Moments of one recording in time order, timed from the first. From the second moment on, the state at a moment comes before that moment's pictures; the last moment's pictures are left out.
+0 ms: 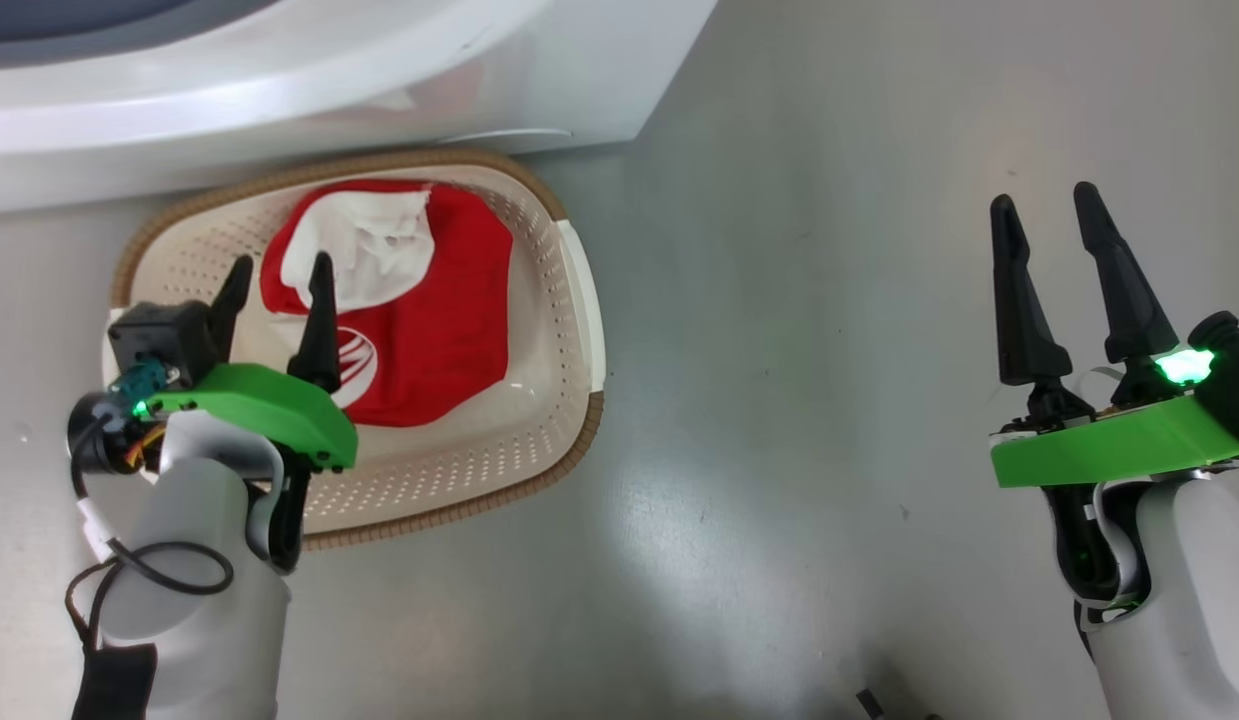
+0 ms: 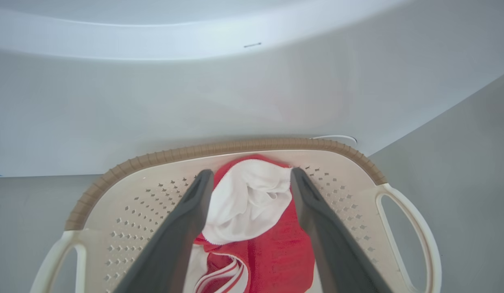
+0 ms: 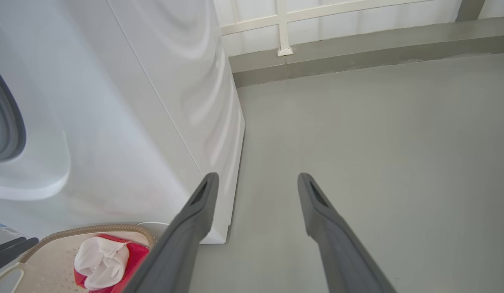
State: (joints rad) left arm -0.76 0.05 0.01 0.89 -0.20 -0.13 -0.26; right arm -0.36 -0.10 0.00 0.15 0.41 0.12 -0.26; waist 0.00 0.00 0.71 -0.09
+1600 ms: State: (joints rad) left arm -0.27 0.04 0.05 0.26 -0.22 -0.13 -0.26; right arm -0.17 -0.15 -0.01 0.21 0.41 0.12 -0.26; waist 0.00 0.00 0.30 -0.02
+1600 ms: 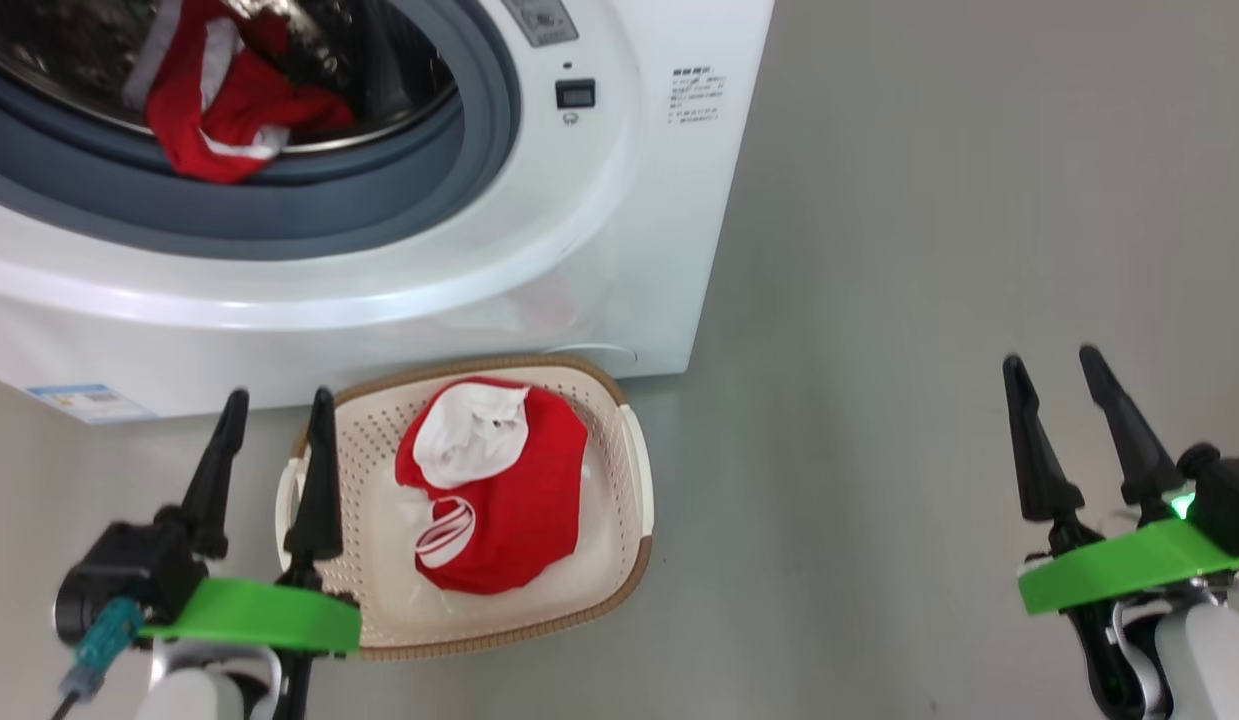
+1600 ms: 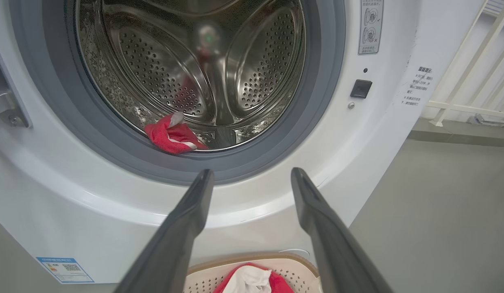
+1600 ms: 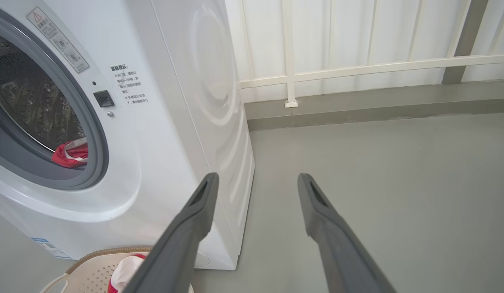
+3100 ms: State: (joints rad) left arm 0.05 0.04 0.15 0.06 -0.25 -0.13 -0.26; right arm 0.00 -0.15 -0.05 0.20 0.42 0.12 -0.26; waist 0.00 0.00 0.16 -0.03
